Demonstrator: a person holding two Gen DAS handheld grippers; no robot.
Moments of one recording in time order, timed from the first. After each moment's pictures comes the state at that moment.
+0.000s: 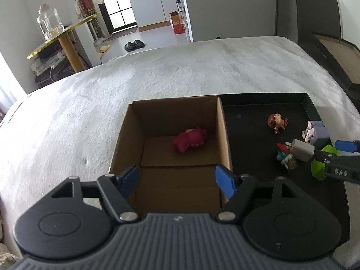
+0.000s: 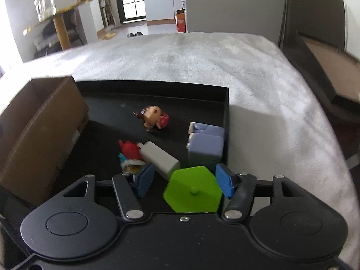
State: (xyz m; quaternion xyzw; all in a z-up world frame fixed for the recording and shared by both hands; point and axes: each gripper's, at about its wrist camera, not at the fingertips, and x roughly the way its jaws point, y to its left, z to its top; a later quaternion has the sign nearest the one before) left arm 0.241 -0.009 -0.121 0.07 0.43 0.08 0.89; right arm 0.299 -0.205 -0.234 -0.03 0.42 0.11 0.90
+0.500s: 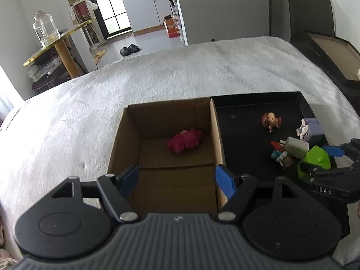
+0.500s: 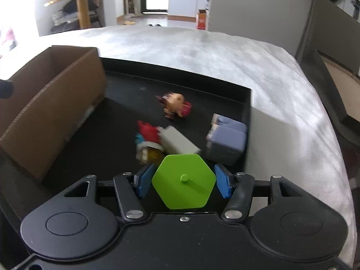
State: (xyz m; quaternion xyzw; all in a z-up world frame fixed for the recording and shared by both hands) left arm 0.234 -0.013 -0.117 0.08 0.42 0.07 0.90; right arm 0.283 -0.182 -0.238 -0.08 0.41 0.16 0.90
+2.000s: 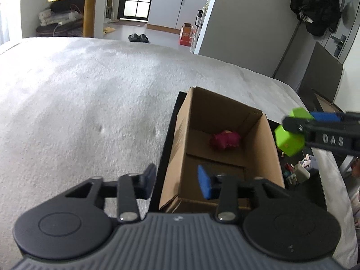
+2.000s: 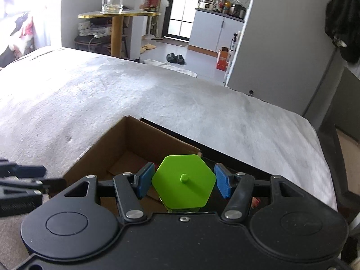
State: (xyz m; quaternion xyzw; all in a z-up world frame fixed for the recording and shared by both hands) left arm 0.190 0.144 -0.143 -0.13 0.39 0.04 0.91; right arm 0.282 -0.006 -0.125 -0.14 0.34 0.18 0.91
